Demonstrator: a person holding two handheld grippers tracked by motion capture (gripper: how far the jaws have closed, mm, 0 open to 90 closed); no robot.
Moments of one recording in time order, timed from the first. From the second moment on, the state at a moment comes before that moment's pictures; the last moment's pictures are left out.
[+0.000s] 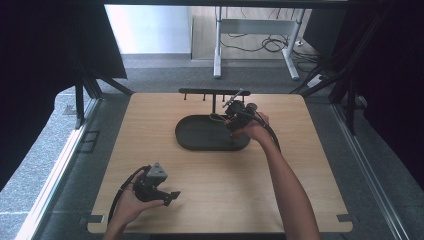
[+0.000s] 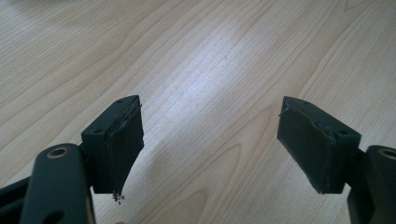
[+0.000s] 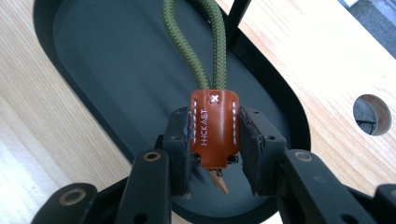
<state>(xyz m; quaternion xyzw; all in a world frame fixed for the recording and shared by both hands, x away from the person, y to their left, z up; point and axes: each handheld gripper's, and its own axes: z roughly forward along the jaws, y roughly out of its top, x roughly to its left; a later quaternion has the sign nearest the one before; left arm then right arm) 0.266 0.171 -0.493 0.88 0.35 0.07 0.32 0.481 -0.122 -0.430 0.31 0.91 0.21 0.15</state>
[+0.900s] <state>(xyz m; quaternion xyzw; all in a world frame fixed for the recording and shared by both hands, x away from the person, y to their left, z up) 0.267 0.172 -0.494 0.88 0.35 0.08 0.31 0.470 -0.128 -0.434 0.31 0.91 0.23 0.15</state>
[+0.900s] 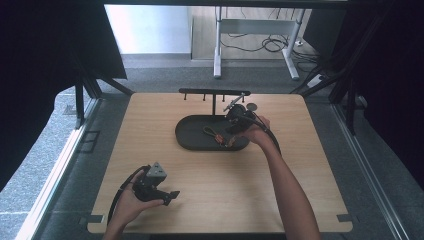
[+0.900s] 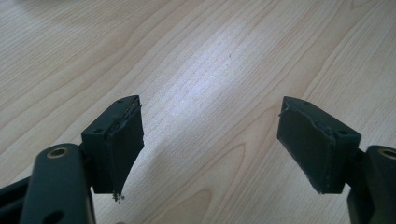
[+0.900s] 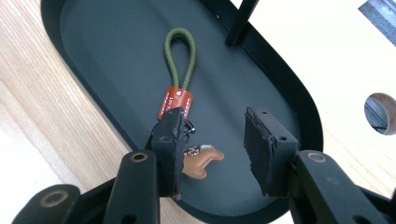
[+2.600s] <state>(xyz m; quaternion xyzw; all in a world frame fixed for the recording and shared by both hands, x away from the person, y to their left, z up) 0.263 0.159 -0.496 0.89 0.35 0.08 0.30 0.325 -0.241 -0.488 0.34 0.88 0.32 0.12</state>
